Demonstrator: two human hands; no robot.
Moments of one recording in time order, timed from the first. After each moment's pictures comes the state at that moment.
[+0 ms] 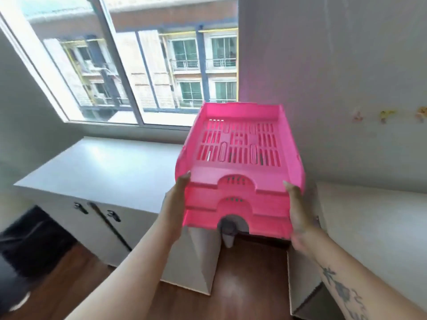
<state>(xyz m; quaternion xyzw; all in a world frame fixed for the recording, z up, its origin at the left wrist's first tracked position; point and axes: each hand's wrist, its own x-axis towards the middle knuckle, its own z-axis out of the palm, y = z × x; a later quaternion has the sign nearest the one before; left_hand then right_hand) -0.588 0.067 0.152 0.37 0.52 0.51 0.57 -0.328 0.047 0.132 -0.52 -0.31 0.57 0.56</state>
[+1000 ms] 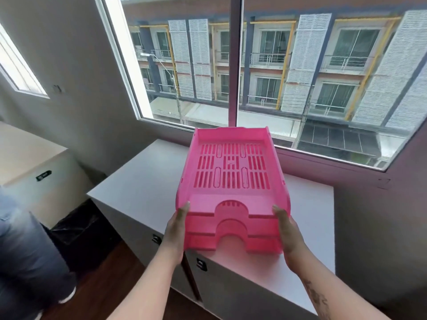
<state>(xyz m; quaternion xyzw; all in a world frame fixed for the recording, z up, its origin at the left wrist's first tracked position) -0.955 0.197 0.098 0.29 0.60 0.53 0.52 -0.710 0.252 0.088 -0.54 -0.42 0.59 0.42</state>
